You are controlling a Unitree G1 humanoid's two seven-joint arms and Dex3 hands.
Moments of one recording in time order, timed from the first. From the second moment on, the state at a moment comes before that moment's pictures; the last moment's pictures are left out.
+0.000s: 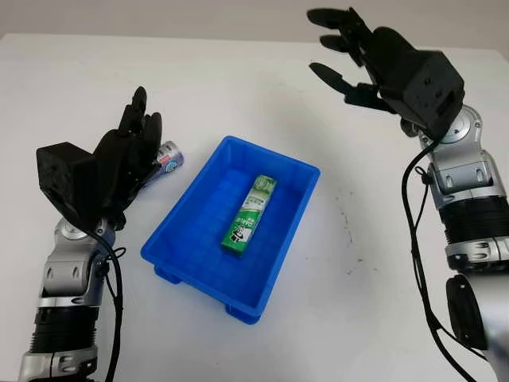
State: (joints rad) left arm -0.40 0.34 0.18 0.06 -0.15 0.25 -0.23; right arm -0.91 -0.50 0.03 0.55 -0.16 0.08 0.38
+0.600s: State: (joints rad) left arm -0.42 0.46 0.19 0.03 -0.05 0.28 -0.21; right arm -0.83 -0.44 0.01 0.50 -0.10 0.22 0.32
